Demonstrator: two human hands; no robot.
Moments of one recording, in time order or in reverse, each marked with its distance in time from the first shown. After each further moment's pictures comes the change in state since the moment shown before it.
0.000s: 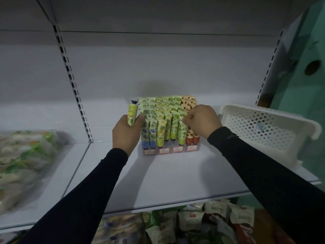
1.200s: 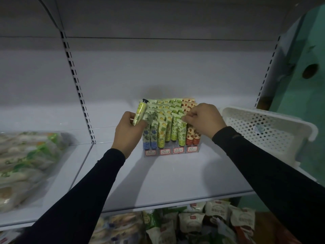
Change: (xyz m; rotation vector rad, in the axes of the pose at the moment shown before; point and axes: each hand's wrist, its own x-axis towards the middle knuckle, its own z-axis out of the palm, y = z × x) left_hand -0.008 0.014 -0.013 -0.166 -0.152 0.028; right_hand -0.006 -0.002 -0.018 0.090 0.002 -0.044
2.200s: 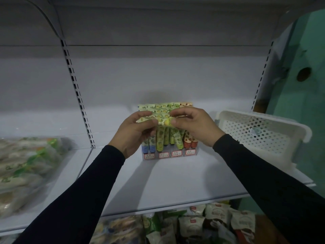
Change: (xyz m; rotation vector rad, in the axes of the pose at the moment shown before) left_hand 0.002 0.025 0.004 -0.581 -0.321 -0.218; right_hand -0.023 -0.024 -0.009 0.865 -0.179 -0.037
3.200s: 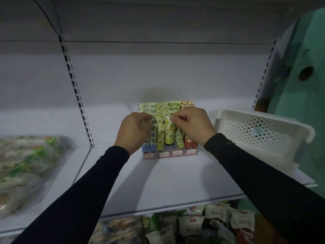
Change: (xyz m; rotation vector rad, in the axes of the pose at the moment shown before) left_hand 0.004 -0.008 -0.006 1.103 0.217 0.488; right_hand 0.014 0.011 0.011 -0.655 0.178 -0.147
